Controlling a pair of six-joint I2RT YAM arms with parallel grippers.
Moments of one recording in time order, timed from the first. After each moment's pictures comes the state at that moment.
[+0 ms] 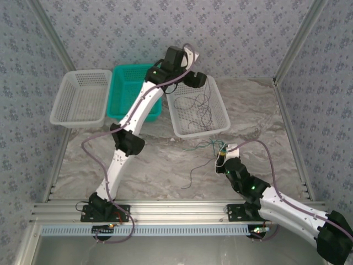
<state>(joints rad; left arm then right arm) -0.61 2.51 2.94 -0.97 0.21 -0.05 0.80 0.63 0.15 -0.01 0.50 0.39</state>
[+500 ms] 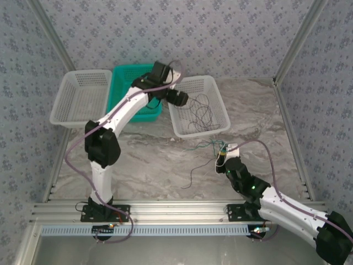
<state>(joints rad) -0.55 1.99 1.89 -0.73 0.18 -0.04 0.78 0.63 0.15 -0.01 0.47 0.39</state>
